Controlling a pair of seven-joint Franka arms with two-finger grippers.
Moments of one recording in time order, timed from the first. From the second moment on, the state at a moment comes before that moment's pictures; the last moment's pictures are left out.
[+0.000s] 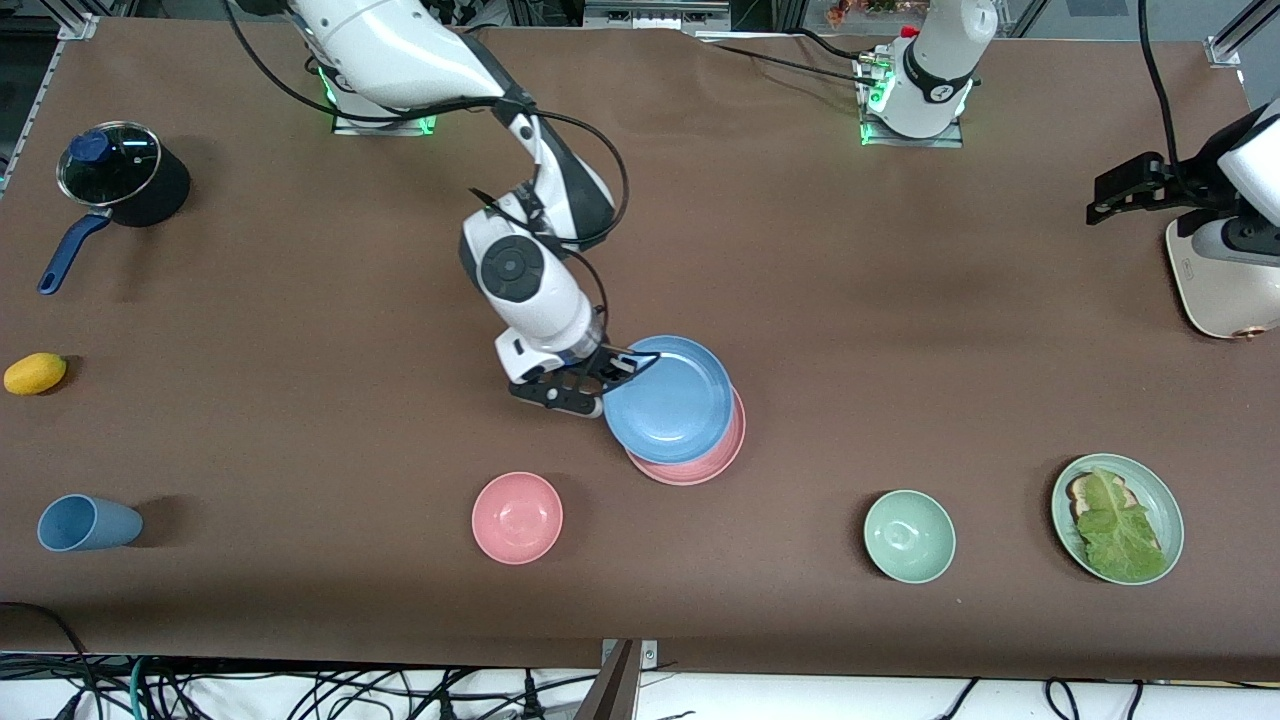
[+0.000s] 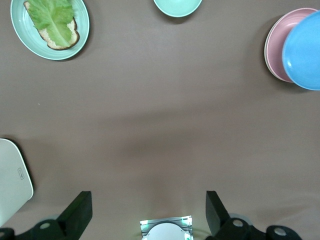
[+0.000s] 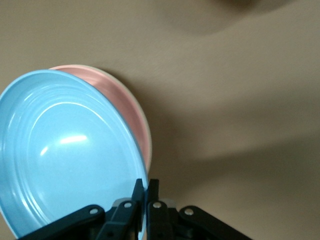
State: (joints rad) left arm -0.02 0.10 0.00 -1.38 -0.03 1.31 0.09; right arm 0.67 0.76 -0.01 -1.42 0.20 2.36 0.86
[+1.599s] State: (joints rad) left arm -0.01 0.11 0.00 -1.39 -0.03 1.31 0.09; right arm 0.66 0.71 -0.21 -1.30 0.14 2.08 0.69
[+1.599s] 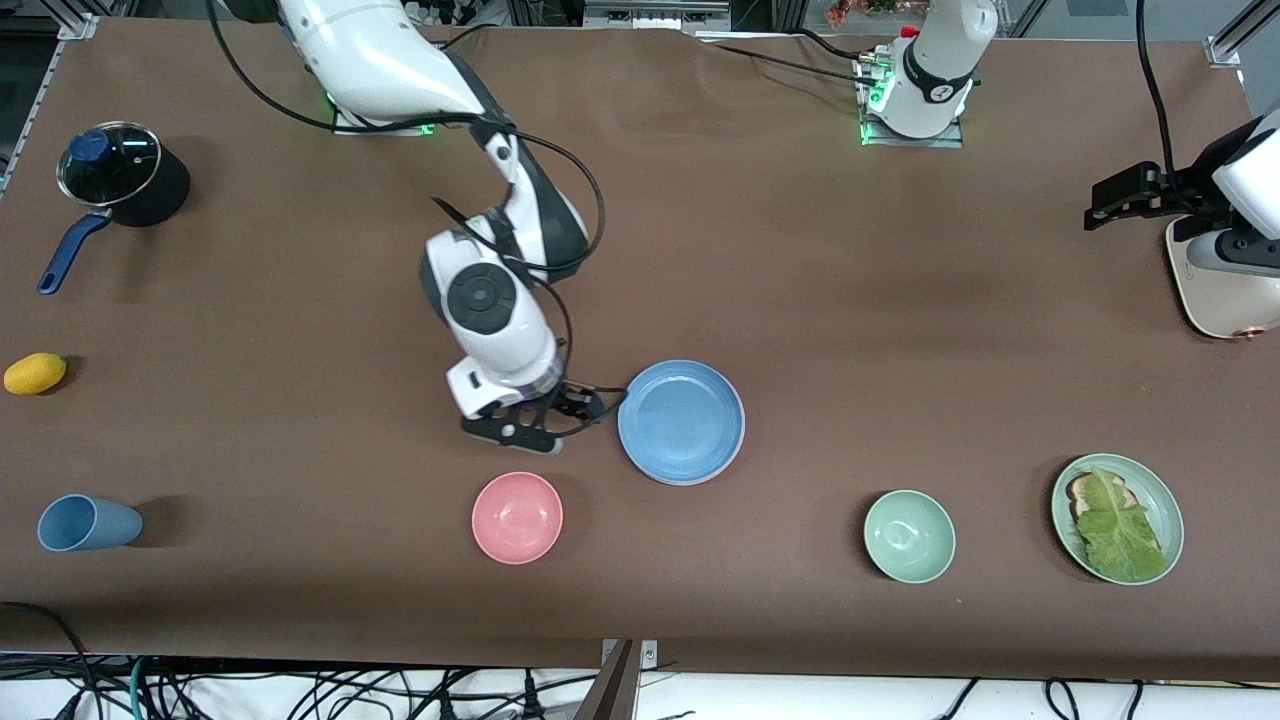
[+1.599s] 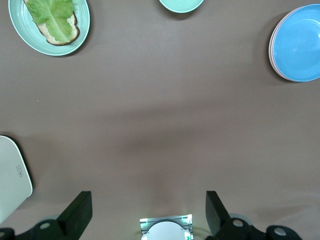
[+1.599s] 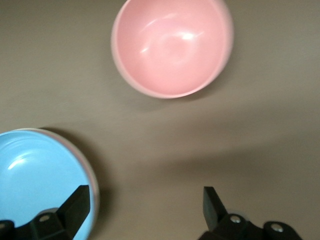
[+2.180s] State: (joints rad) left arm -0.01 0.12 0.00 -1.39 -0.03 1.31 0.09; right arm 0.57 0.40 -0.40 -1.38 0.14 1.68 0.19
